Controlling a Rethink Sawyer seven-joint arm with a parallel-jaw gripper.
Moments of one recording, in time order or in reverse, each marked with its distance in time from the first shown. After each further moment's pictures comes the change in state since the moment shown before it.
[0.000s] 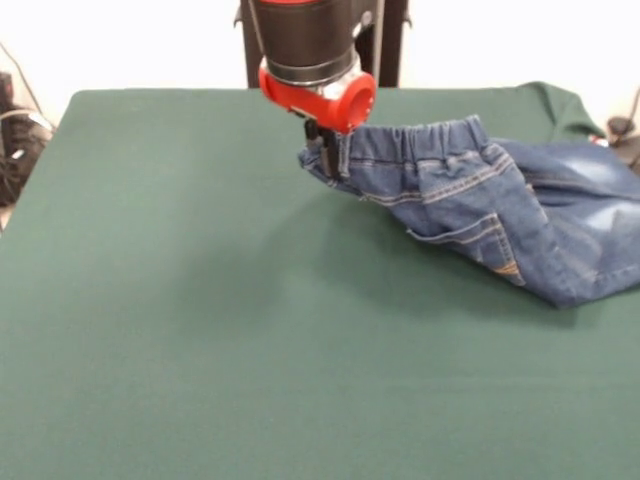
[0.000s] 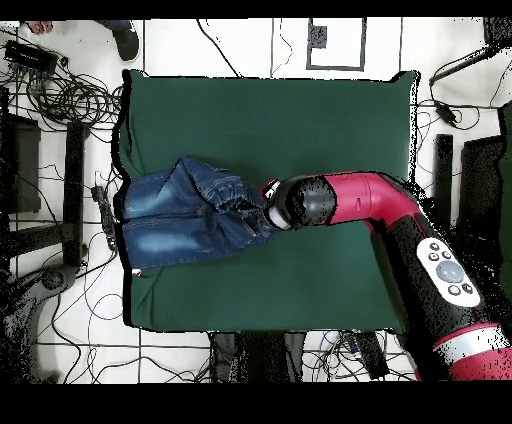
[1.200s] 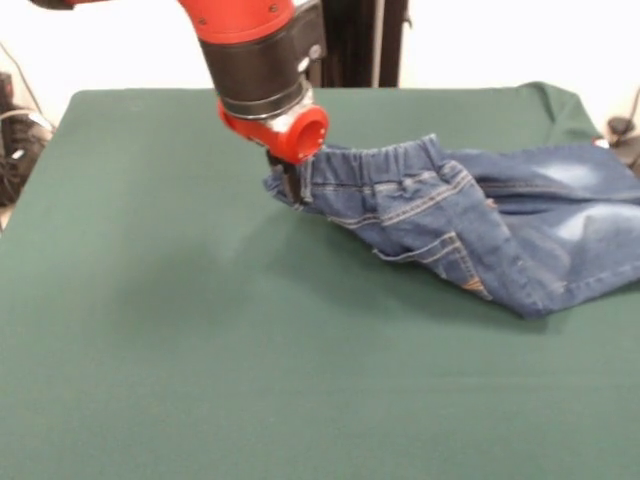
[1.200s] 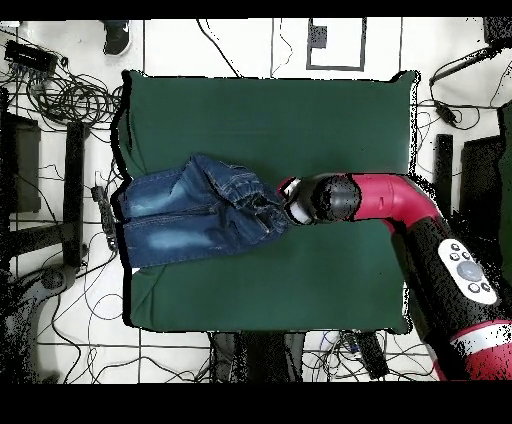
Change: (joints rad) arm -0.103 0.094 0.036 -0.054 -0.032 0.014 -0.013
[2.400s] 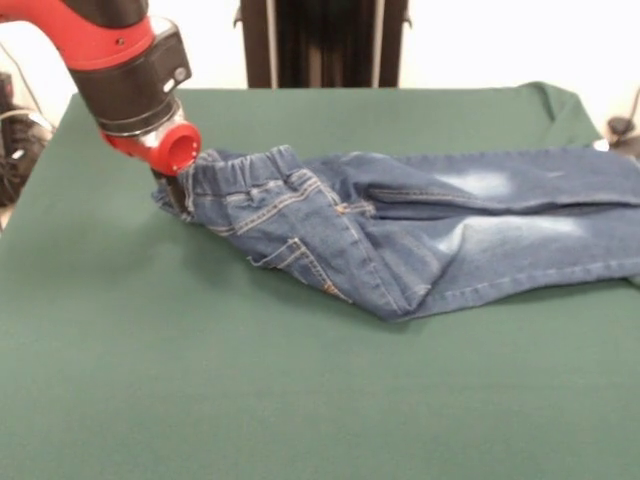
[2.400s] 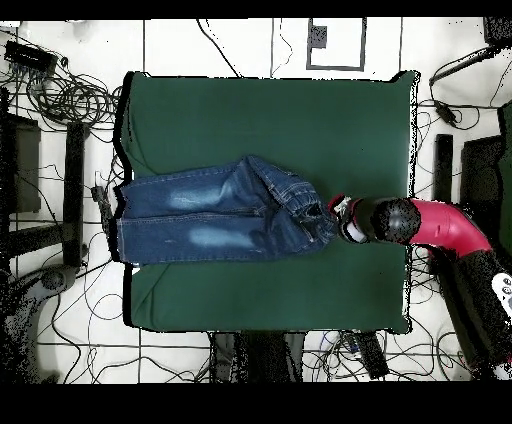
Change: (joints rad) arm -0.208 0.077 0.022 -0.030 -0.117 0.000 -0.230
